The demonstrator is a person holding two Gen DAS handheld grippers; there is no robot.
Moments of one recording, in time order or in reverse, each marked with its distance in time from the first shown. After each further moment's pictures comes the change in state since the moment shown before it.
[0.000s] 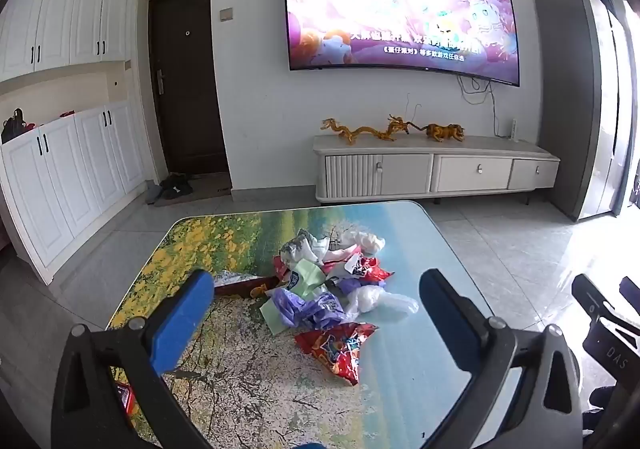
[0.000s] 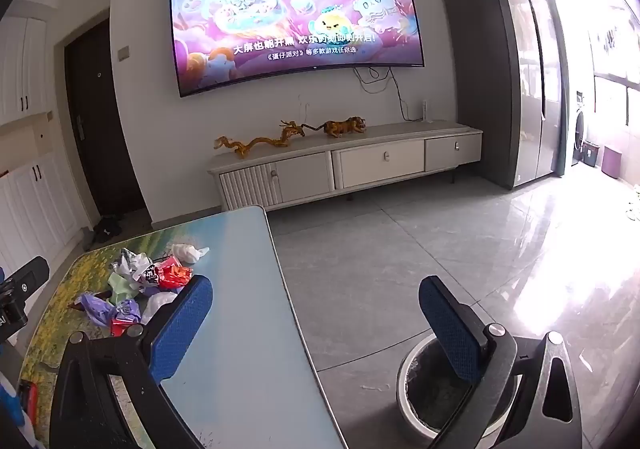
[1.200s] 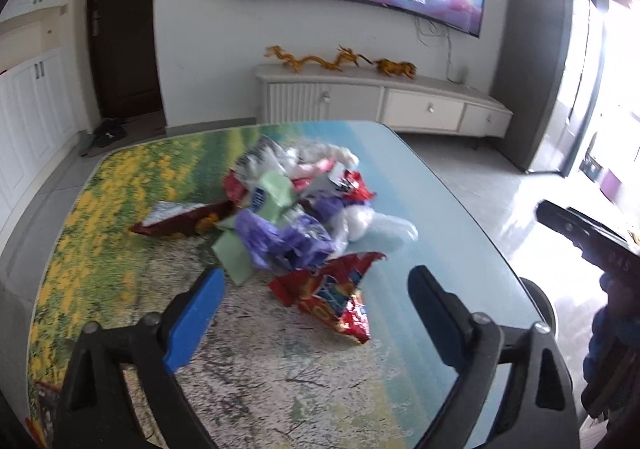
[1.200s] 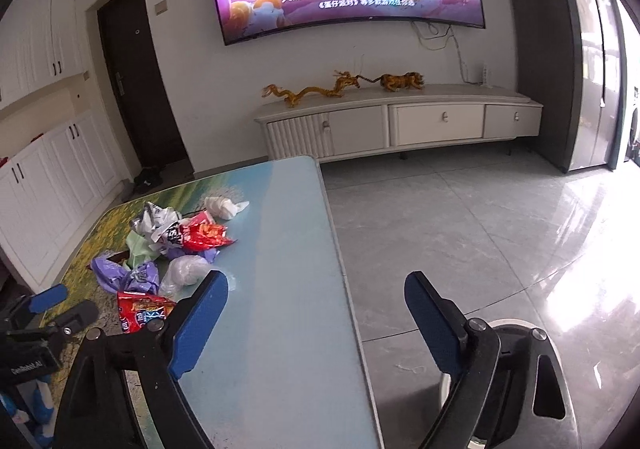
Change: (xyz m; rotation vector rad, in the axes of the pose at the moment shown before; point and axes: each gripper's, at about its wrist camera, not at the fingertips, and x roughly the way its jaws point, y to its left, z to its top) left arm 0.089 0.027 -0.050 0.029 0.259 -0.276; right arm 0.075 0.023 -0.007 -0.066 0.196 0.212
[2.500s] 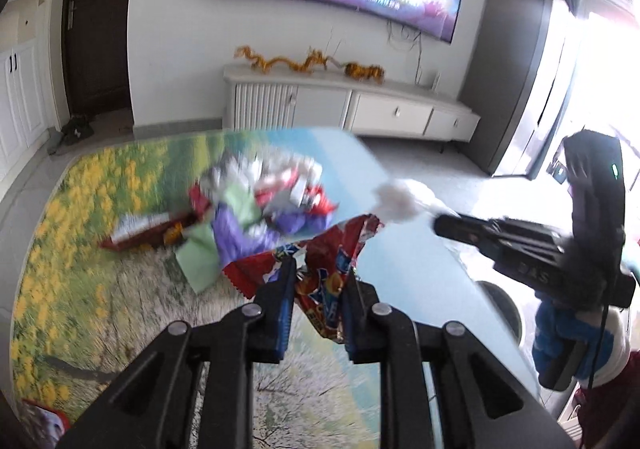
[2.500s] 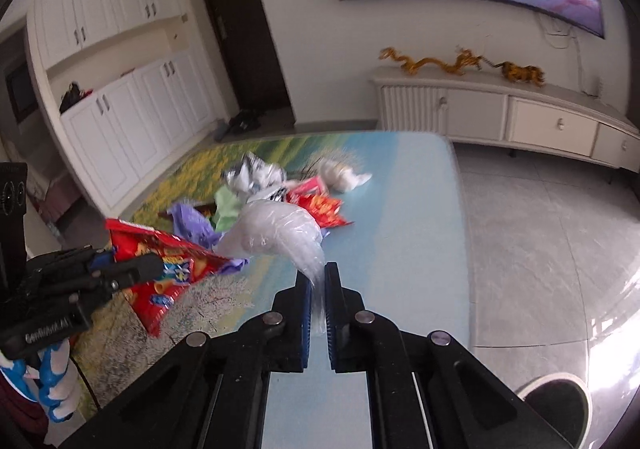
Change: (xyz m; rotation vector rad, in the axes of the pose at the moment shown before) left arm -0.023 -0.004 0.025 -0.010 -0.011 -0.139; right arm 0.031 0.043 0.011 -0.204 0.124 0.313
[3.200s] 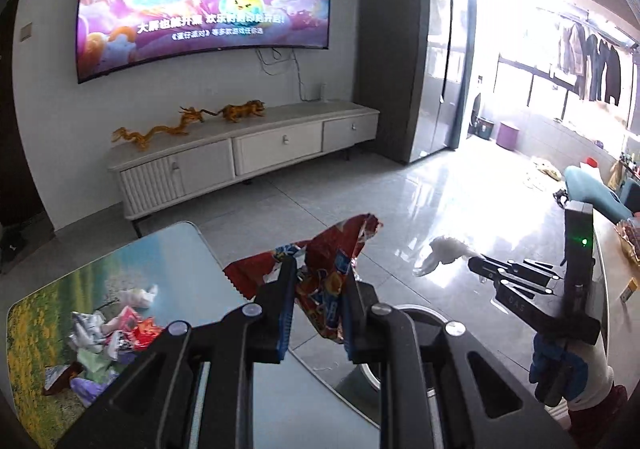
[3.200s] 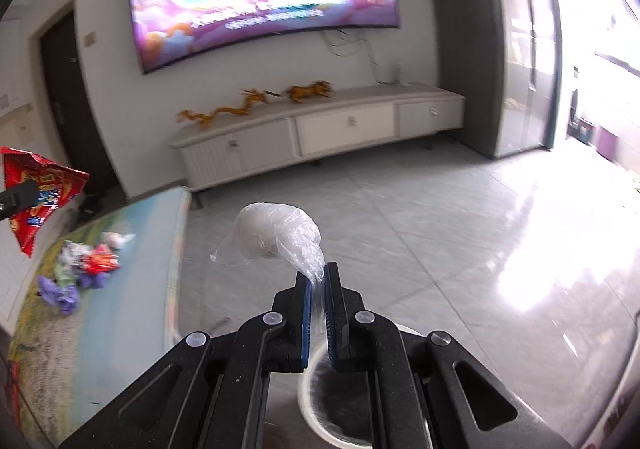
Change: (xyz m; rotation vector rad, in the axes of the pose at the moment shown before) left arm 0.022 -0.215 0.078 0.331 -0.042 -0.233; right arm -0.173 -0.160 -0.064 0.334 -0.139 -0.577
